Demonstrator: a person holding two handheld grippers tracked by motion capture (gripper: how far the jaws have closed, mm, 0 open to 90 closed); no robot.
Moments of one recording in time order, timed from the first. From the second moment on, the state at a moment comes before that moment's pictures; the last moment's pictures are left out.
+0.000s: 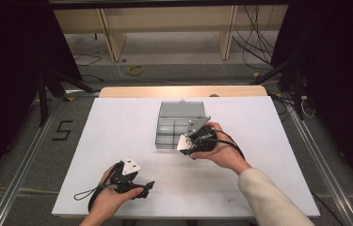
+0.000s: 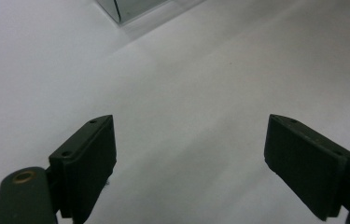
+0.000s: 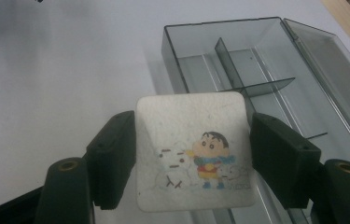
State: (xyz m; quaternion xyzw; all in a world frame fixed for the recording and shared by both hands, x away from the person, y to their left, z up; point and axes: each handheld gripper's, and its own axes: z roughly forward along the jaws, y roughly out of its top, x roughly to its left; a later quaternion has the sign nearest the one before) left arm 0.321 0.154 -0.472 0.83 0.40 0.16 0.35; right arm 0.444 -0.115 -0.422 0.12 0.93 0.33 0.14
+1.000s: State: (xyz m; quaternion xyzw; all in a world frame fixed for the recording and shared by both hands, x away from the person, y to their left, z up) left arm 0.321 0.154 -0.471 0.83 0.40 0.16 0.35; right arm 0.468 -0.103 -0.416 0.13 0.92 0.32 0.16
